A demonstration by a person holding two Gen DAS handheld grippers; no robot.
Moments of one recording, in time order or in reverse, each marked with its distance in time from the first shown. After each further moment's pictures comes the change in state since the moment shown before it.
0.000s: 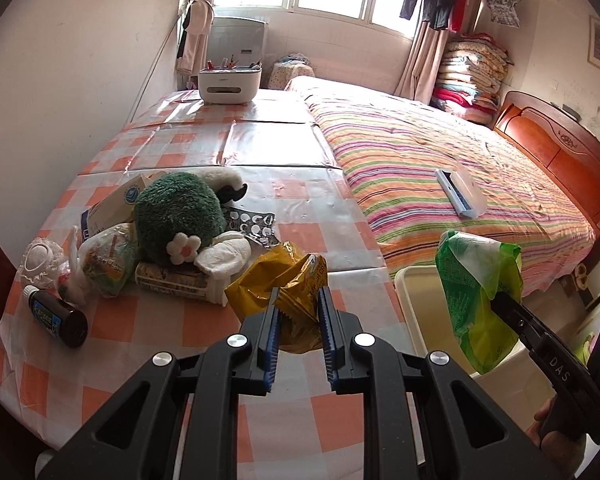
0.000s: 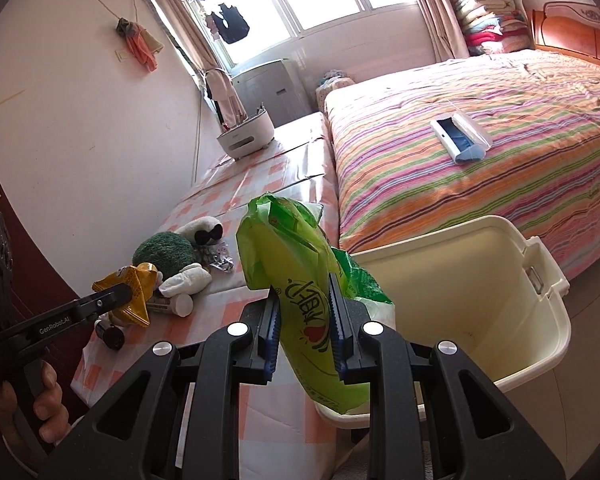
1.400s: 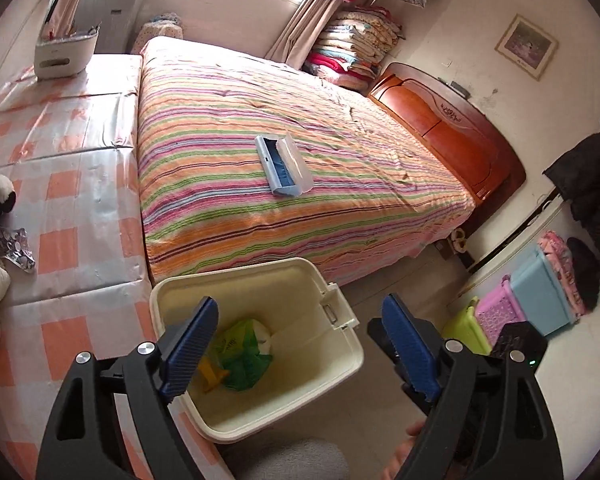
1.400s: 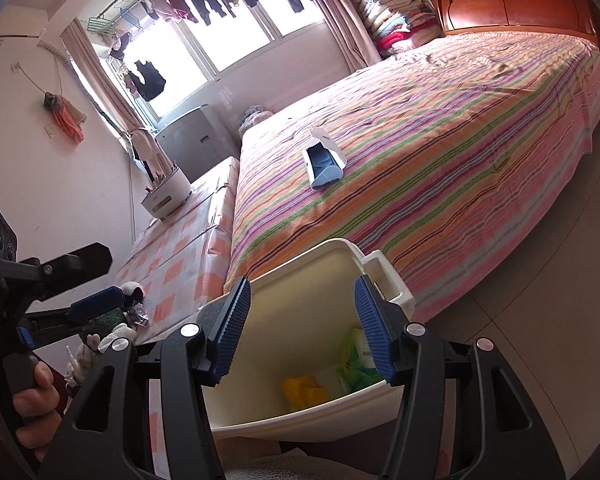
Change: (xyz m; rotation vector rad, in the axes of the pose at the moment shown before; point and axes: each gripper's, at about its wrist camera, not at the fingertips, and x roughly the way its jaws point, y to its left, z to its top) left arm 0.042 -0.133 0.045 -0.016 0.166 -0.589; right arm -0.044 -0.115 0.009 0.198 -0.115 -0.144
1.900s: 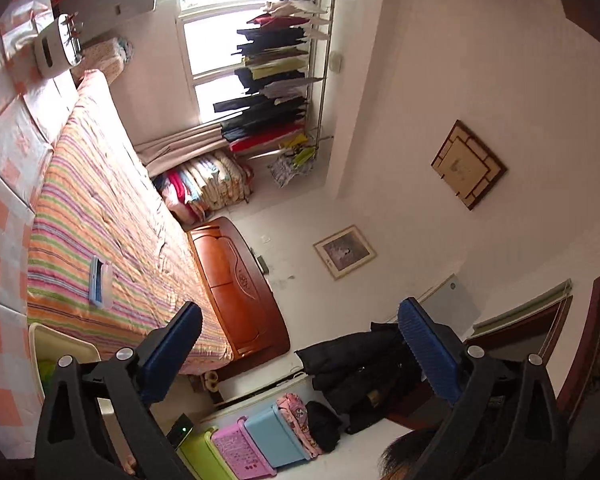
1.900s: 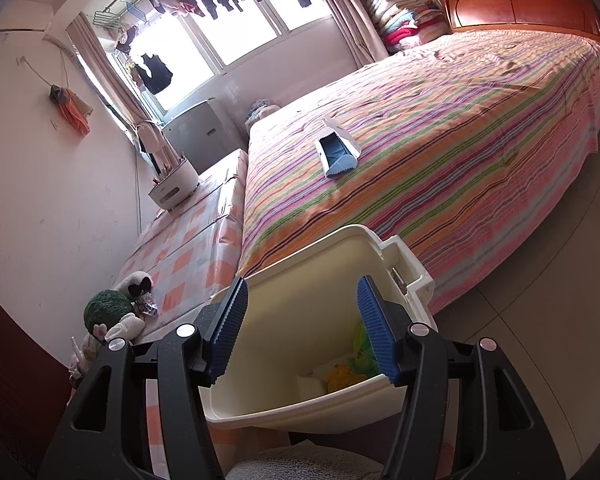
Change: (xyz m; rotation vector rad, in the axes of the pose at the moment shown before) left arm -0.320 0.051 0.018 -0.374 -0.556 -0.775; right arm 0.003 0.017 -0.013 -0.010 0.027 0.021
